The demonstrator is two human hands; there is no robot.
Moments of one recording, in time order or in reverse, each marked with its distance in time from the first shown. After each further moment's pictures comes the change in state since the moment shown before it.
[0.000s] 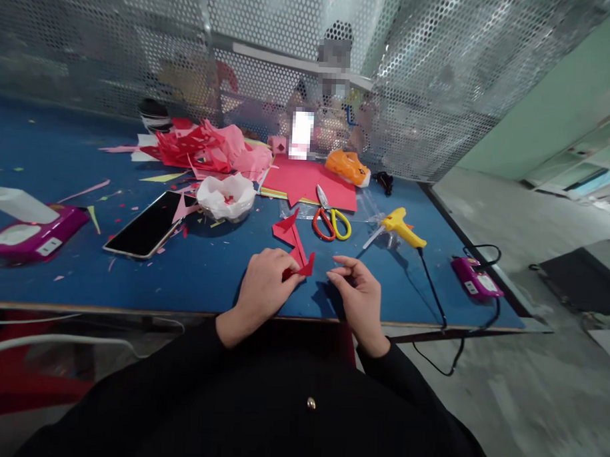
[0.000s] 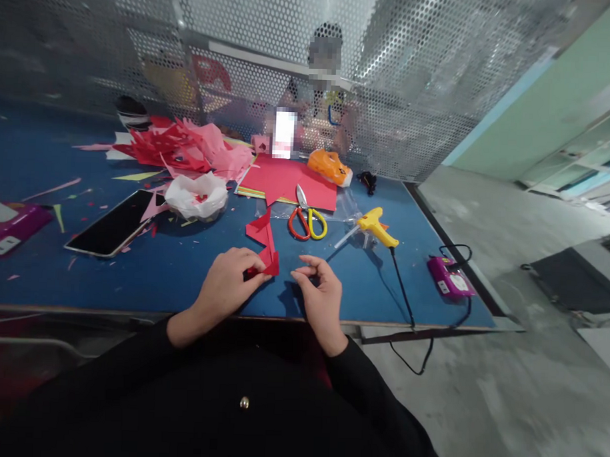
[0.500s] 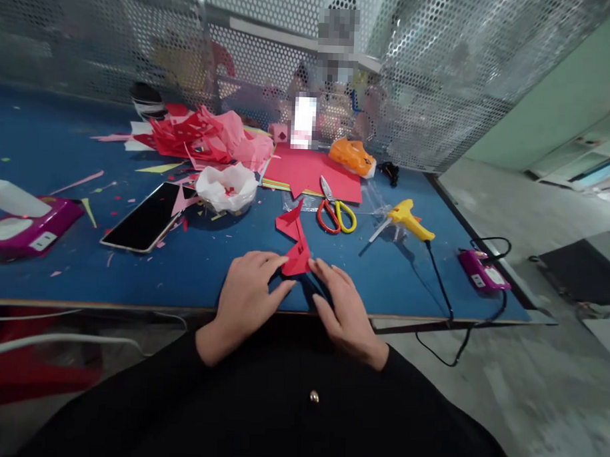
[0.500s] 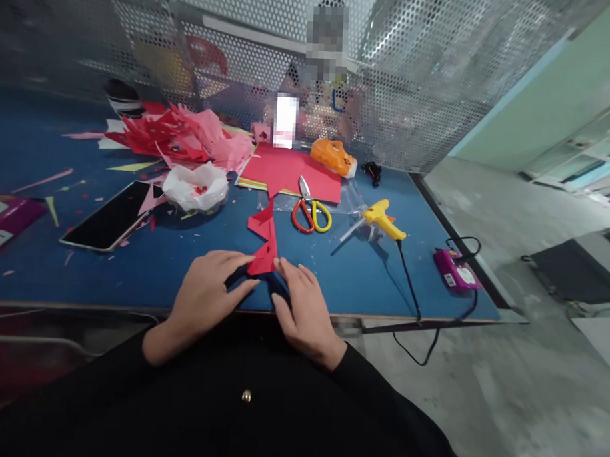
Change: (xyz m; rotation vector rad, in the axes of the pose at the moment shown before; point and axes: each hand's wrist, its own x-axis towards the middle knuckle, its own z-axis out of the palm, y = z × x) left_hand -0.030 -0.015 -0.018 0.335 0.008 0.106; right_hand -0.029 -0.002 0.001 -0.539 -0.468 -0.515
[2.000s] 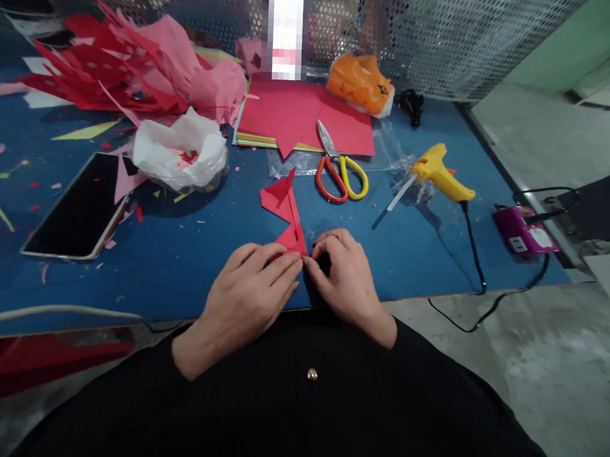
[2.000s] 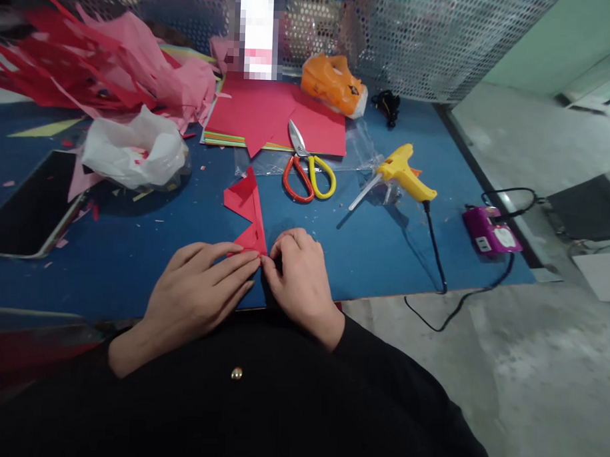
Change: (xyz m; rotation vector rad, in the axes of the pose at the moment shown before) left_hand 0.011 -0.004 -0.006 0.178 -0.123 0.521; right_hand 0.040 0.004 0.012 -0.064 0.044 0.314
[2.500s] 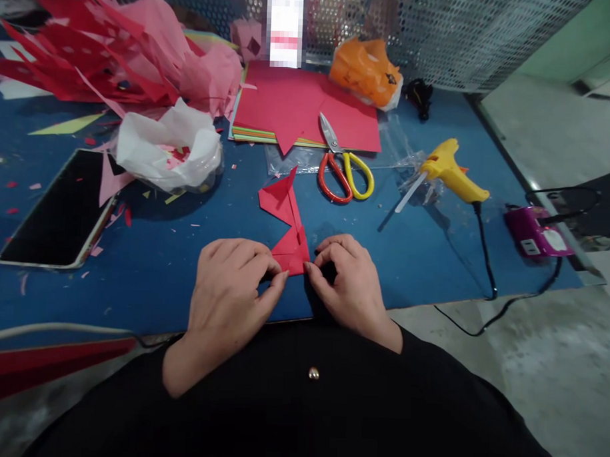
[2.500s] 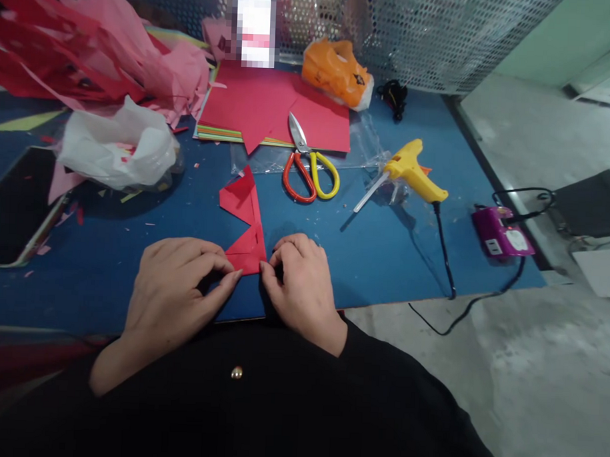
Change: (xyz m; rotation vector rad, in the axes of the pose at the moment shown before) left_hand 0.005 -0.006 0.000 -0.199 0.022 -0.438; right_hand -0.001 -0.003 -0.001 -0.002 0.014 0.030
